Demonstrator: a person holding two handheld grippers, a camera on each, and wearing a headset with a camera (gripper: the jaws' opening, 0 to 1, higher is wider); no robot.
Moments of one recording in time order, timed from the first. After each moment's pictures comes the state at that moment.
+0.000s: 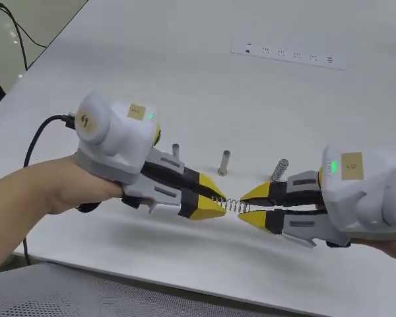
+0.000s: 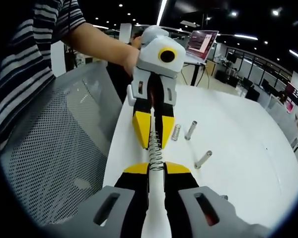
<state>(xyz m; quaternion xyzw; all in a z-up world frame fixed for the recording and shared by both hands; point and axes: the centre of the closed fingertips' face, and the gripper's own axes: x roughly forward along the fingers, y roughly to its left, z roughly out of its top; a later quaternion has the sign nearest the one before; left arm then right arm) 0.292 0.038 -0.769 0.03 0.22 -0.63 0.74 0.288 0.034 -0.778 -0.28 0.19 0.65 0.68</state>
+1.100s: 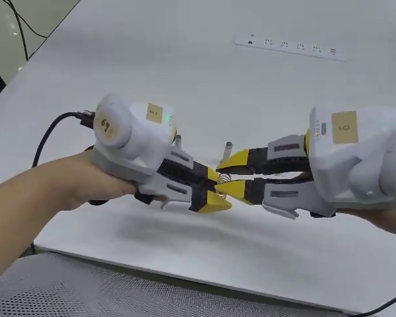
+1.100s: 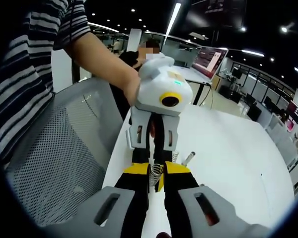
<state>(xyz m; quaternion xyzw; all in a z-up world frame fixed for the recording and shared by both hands) 0.297 0.031 -0.784 0.08 0.22 -0.62 0.75 0.284 0.074 -0.738 -0.29 0.13 0.68 0.67</state>
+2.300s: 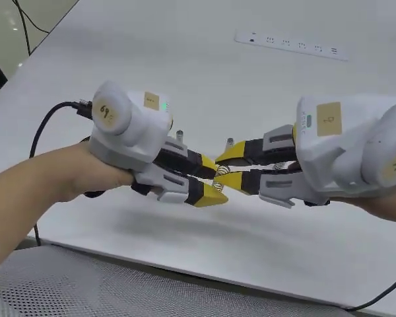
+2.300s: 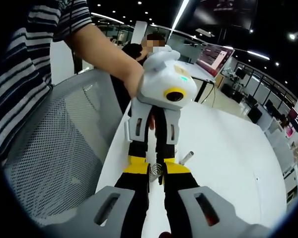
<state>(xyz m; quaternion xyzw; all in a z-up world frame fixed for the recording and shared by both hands) 0.300 0.047 -0.782 0.07 0.24 -0.59 0.77 0.289 0.078 -0.742 -0.33 0.13 0.67 0.65</state>
